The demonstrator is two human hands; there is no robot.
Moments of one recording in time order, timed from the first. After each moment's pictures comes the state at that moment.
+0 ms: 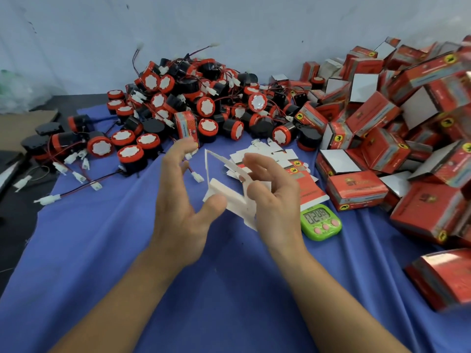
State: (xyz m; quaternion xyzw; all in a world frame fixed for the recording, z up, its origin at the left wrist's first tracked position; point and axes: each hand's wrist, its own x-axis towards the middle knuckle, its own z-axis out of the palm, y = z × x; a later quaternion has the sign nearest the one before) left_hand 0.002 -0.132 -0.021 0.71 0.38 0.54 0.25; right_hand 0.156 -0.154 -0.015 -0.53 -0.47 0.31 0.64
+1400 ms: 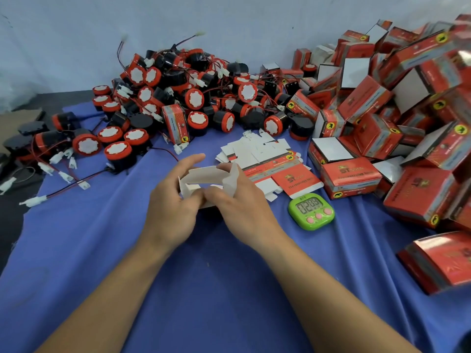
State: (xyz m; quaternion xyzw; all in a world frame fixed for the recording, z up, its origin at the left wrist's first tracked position) left_hand -0.001 -0.110 -0.037 0.67 0.48 0.45 0.35; right_hand 0.145 -0.145 -0.027 -0.59 -0.57 0.36 0.44
